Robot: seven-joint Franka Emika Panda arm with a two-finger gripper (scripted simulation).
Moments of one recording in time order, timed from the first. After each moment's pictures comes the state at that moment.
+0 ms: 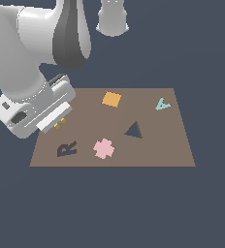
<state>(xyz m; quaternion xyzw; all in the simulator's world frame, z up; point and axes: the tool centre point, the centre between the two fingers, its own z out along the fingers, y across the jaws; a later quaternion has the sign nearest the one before) 0.000 -0.194 0.035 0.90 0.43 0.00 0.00</state>
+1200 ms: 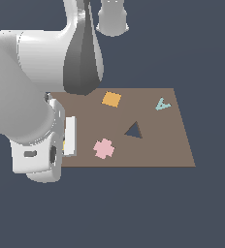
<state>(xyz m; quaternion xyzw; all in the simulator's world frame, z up) 0.092 -0.151 0.040 0.67 0.75 0.00 0.00</state>
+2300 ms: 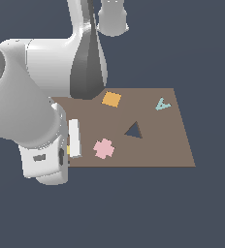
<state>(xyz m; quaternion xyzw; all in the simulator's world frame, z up) 0.097 -0.142 0.030 0.64 0.77 0.00 0.00</state>
